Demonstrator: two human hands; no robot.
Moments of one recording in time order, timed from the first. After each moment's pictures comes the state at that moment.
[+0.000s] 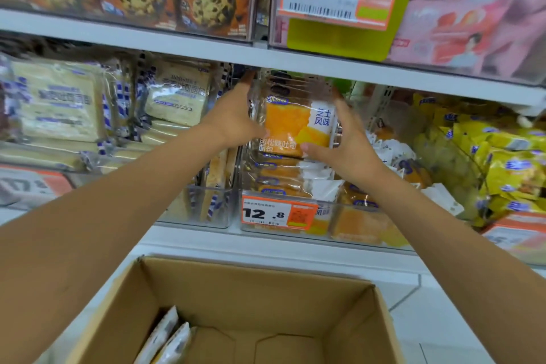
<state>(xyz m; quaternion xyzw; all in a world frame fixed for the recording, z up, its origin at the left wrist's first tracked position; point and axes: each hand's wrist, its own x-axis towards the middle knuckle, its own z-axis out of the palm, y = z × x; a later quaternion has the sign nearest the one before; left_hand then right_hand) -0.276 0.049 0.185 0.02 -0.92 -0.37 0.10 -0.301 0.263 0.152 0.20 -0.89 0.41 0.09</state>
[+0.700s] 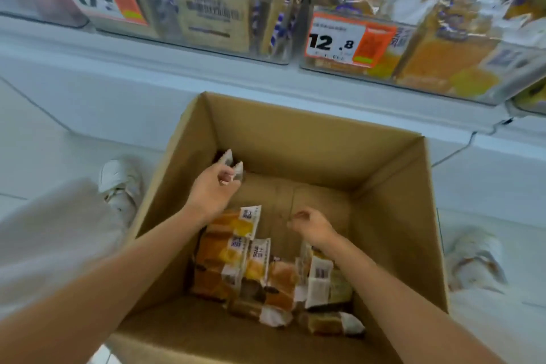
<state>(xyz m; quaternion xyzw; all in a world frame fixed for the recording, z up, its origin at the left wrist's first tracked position) -0.014 0.024 -0.078 0.26 -0.86 -0.44 -0.05 -0.056 0.241 -0.137 -0.06 -0.82 0.39 -0.41</state>
